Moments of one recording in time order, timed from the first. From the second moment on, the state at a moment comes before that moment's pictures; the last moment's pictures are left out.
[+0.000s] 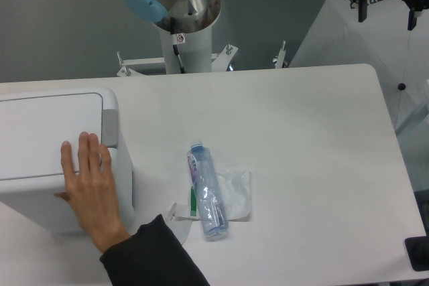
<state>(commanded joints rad) 3.06 -1.55 -1.56 -1.21 1.35 1.72</state>
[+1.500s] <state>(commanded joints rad) 2.69 -1.55 -1.56 -1.21 1.27 0.71</state>
